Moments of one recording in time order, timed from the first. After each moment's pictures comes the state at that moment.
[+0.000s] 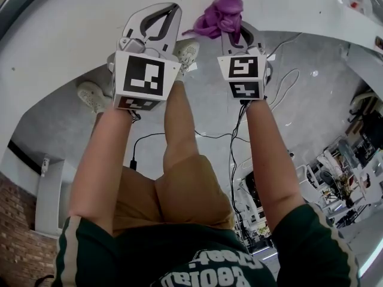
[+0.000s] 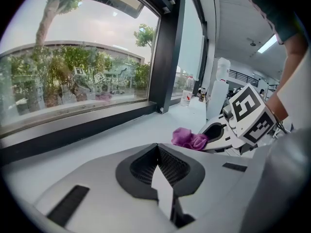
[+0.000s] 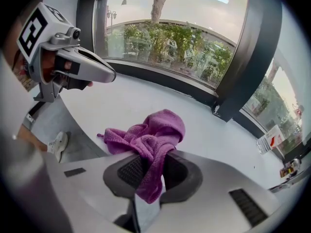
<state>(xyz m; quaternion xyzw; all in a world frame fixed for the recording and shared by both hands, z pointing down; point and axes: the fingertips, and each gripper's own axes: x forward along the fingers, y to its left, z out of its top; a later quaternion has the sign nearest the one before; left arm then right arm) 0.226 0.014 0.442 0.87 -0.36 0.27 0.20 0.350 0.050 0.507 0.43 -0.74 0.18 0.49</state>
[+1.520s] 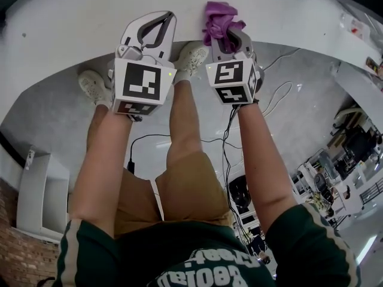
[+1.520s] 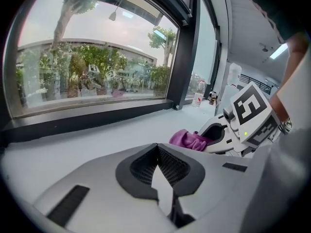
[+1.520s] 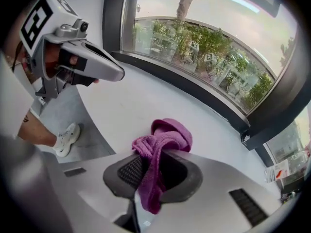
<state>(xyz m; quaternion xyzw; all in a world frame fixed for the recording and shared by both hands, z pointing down) 0.108 0.052 0.441 0.84 -0.42 0.25 0.23 0.226 0.074 0.501 0.35 -0.76 0.12 0.54</state>
